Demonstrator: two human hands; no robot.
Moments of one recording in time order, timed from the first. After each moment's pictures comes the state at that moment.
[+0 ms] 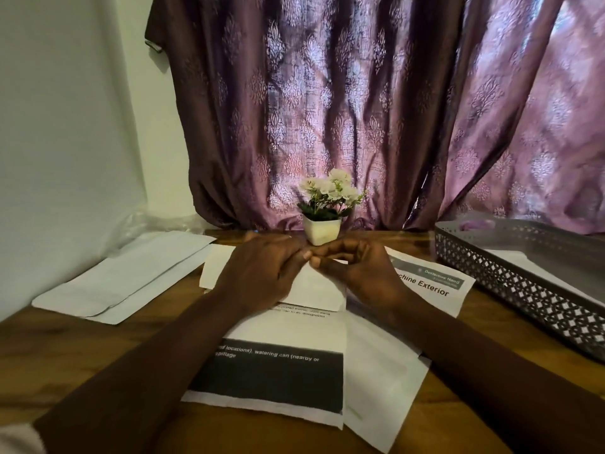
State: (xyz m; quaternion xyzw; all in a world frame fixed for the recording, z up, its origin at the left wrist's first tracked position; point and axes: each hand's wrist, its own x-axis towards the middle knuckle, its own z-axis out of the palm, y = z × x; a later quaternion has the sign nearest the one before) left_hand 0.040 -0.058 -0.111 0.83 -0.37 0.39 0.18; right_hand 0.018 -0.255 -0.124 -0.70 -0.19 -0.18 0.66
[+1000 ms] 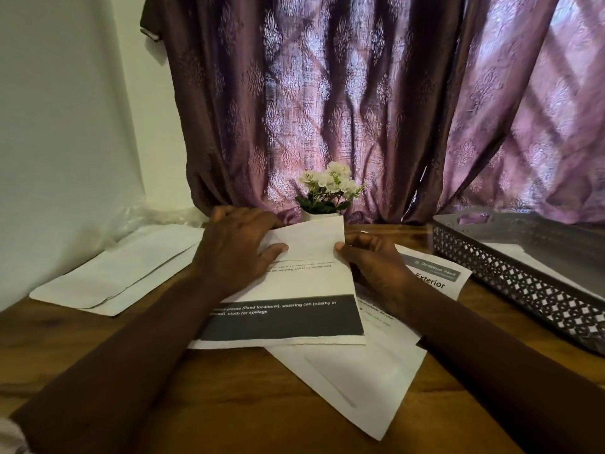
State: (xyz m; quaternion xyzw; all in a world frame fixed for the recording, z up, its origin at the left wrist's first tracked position) left_hand 0.050 -0.030 -0.102 0.83 -0.31 0.46 0.08; right_hand 0.023 -0.271 -0.123 -0.64 -0.05 -0.09 0.76
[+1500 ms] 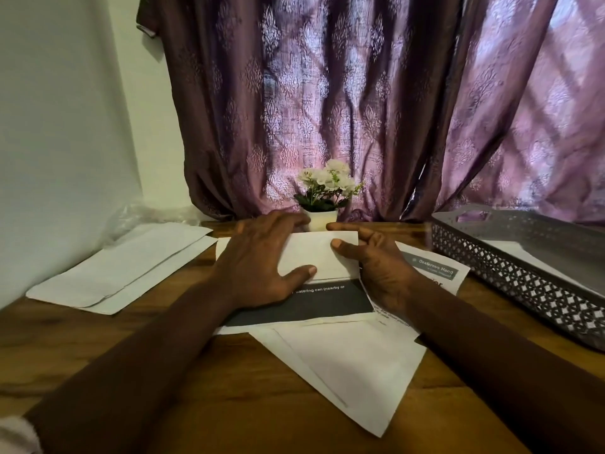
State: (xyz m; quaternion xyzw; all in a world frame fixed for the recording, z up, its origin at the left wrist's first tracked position) left_hand 0.035 -0.052 -0.110 0.87 -0.35 0.31 0.14; right_hand 0.023 -0.273 -0.122 -0.58 -0.09 -0.07 0.81
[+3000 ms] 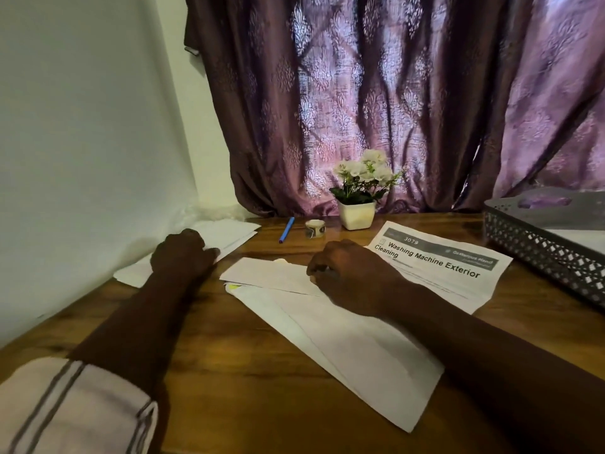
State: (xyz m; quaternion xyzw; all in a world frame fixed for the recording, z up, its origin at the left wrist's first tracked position) left_hand 0.082 0.089 -0.123 0.95 0.19 0.20 0.12; right_hand 0.020 -0.228 -0.127 -0.93 -0.29 -0.16 0.18
